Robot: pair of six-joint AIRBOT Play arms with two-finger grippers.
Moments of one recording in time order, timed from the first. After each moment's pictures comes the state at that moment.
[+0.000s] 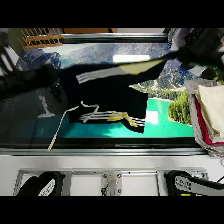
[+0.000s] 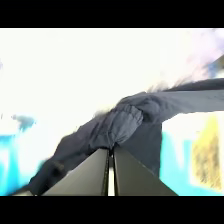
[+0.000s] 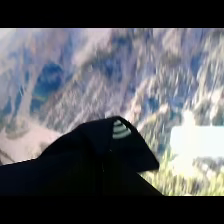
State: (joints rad) left arm -0.07 -0.92 1.31 1.12 -1.00 -1.76; right arm -0.17 -1.36 1.63 -0.94 0.90 1.33
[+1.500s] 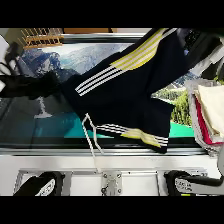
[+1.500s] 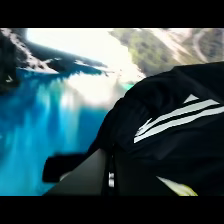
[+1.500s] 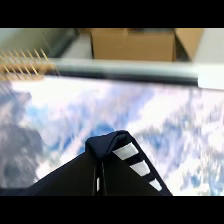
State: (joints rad) left arm -0.05 -1.06 1.29 1.25 -1.17 -1.89; right arm 0.06 -1.47 1.99 -1.10 0.94 1.44
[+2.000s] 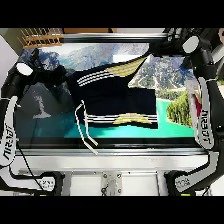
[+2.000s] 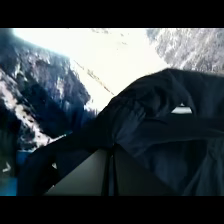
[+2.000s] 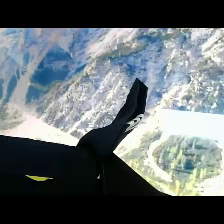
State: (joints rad) left arm 0.08 -1.55 1.48 1.04 -0.96 -1.69; right arm 0.06 -1.73 1.99 -1.21 0.95 1.52
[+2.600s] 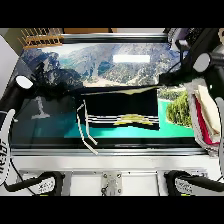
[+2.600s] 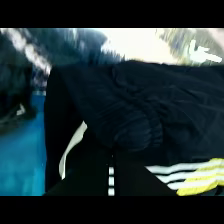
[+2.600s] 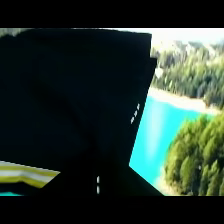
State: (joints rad) left arm 0.09 -1.36 1.17 1.04 -1.01 -1.54; right arm 0.05 -1.36 1.48 -1.44 1.22 1.54
